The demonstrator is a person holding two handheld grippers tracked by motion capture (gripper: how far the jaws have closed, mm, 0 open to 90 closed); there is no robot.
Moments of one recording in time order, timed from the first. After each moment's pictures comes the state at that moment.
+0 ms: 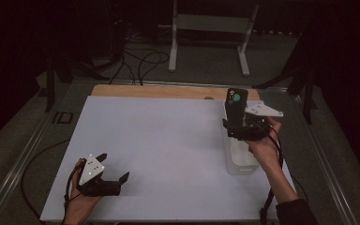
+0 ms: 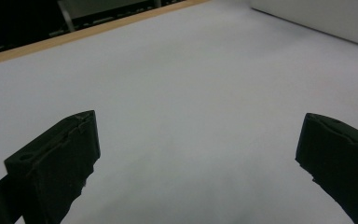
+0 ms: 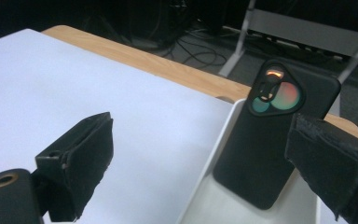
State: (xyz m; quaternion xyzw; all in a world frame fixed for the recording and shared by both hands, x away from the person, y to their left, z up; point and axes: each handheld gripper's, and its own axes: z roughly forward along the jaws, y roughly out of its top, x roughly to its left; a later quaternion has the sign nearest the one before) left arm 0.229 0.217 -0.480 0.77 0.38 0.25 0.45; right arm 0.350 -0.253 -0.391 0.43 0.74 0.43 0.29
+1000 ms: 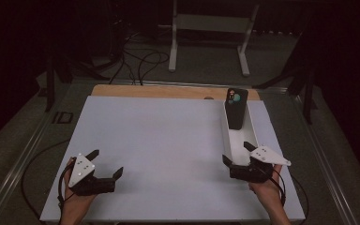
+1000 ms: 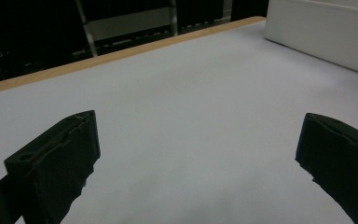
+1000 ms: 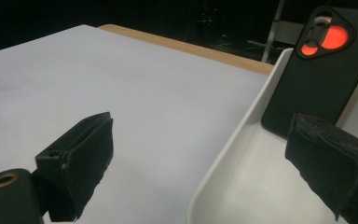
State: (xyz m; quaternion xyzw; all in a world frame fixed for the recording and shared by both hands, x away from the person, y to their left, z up) left arm 0.225 0.229 -0.469 0.73 0.39 0.28 0.48; right arm 0.257 -0.261 -0.450 0.40 0.73 0.48 0.28
